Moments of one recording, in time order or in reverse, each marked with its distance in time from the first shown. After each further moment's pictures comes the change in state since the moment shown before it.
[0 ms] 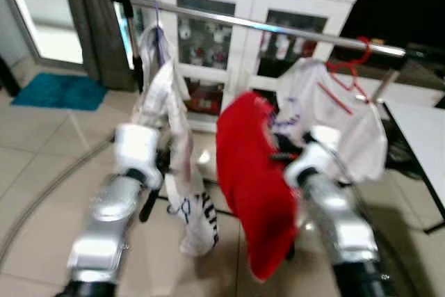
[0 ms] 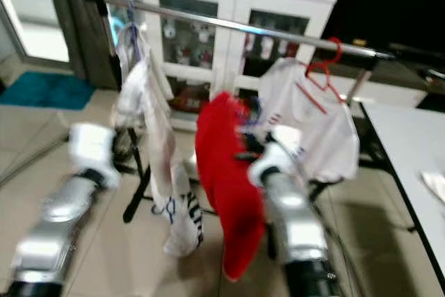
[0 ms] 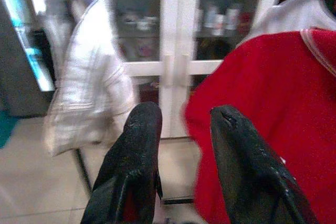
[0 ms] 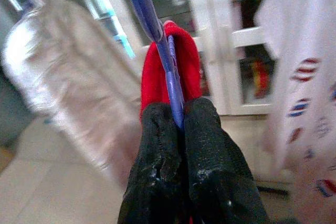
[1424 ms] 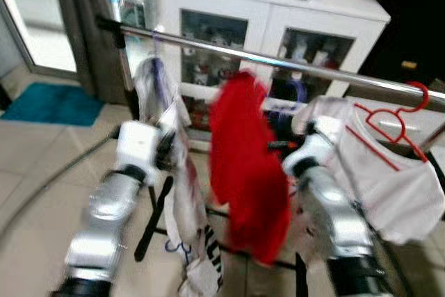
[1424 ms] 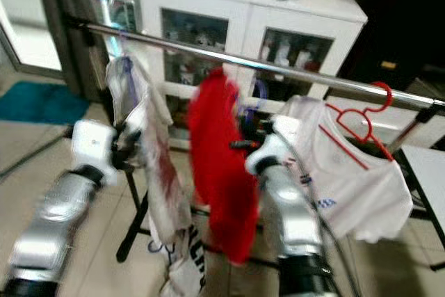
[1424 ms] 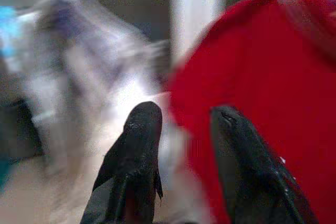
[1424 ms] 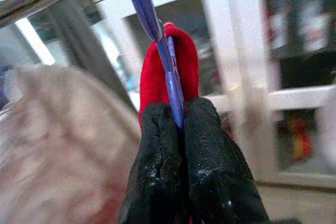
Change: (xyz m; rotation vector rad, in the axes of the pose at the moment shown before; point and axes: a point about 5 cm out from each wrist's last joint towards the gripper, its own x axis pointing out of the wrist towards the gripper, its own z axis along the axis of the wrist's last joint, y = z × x) left arm 0.000 -0.005 0.011 0.058 -0.083 -0.069; right arm 0.003 0.010 0.023 0.015 -0.169 0.043
